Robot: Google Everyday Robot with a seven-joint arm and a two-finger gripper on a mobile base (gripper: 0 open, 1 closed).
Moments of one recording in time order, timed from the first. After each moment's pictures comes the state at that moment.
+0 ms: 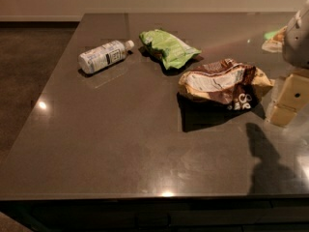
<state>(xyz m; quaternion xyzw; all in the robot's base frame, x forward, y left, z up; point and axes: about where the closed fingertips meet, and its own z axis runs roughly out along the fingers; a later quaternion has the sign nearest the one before) 0.438 -0.217 0.977 -0.60 0.78 -0.03 0.16</state>
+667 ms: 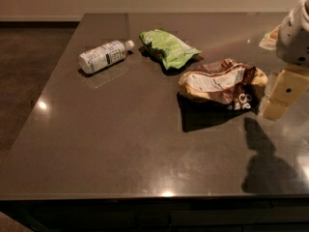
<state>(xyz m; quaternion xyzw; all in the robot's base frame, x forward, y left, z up) 0.453 -0.217 0.973 -0.59 0.79 -0.04 0.16</state>
